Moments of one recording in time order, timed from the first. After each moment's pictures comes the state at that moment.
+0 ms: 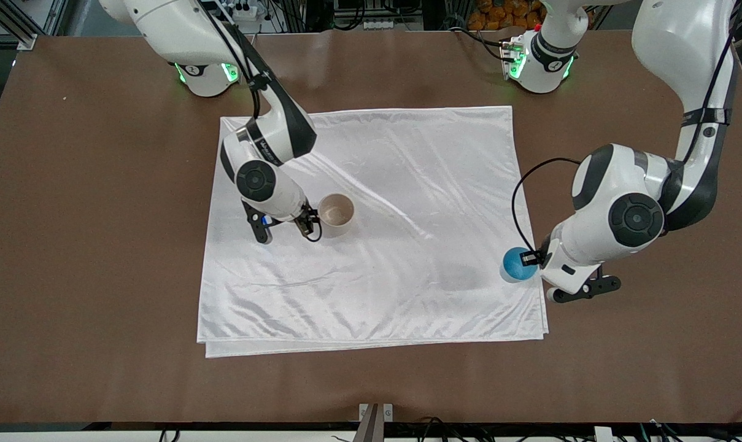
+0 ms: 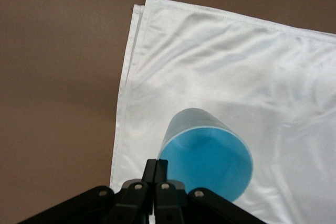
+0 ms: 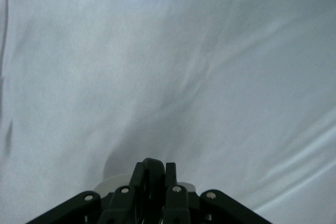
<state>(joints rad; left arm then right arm) -0.01 0.53 -0.34 -1.48 0.17 1.90 -0.59 0.58 0.53 0.00 -1.76 0.18 2.18 1.63</state>
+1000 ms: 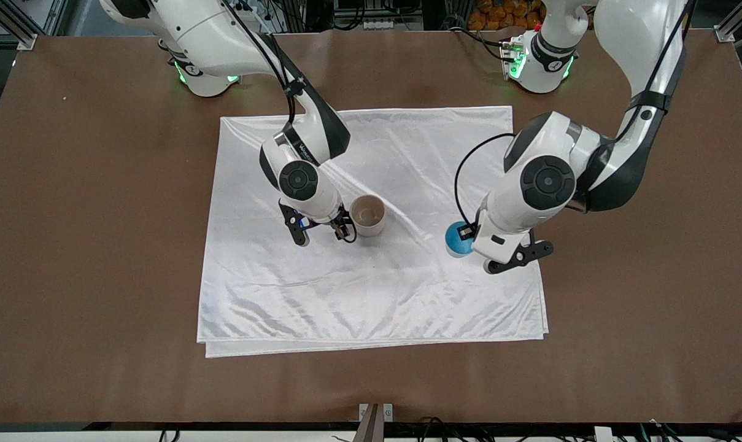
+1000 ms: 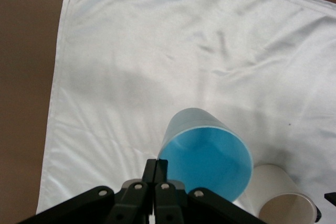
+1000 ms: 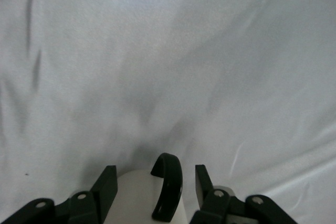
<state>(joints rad) -0.09 0.52 -0.49 -1.45 0.16 1.83 -0.91 0.66 0.63 -0.02 -1.63 0.21 2.21 1.66</state>
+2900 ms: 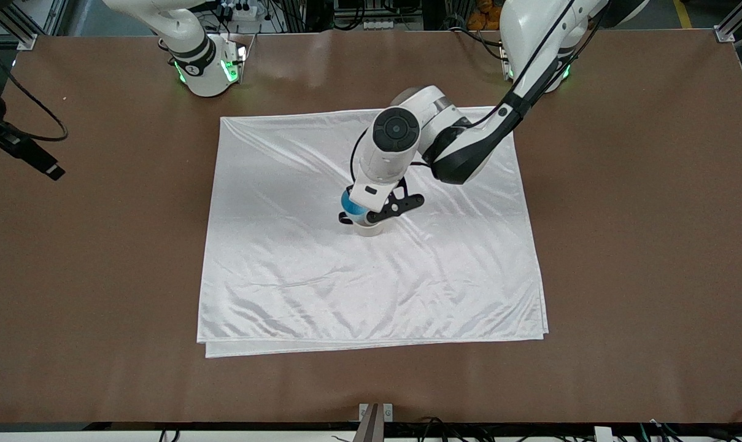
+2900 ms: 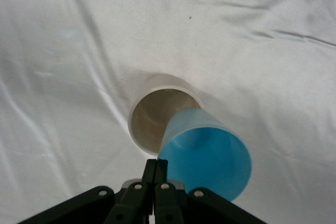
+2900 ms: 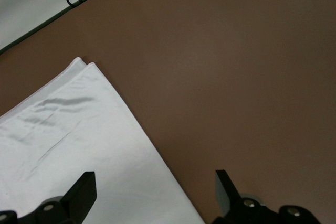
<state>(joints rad) -0.41 0.66 -0.50 -1.41 0.12 2.02 -1.24 0.10 -0.11 -0.13 -1.68 -0.06 1.69 0.51</state>
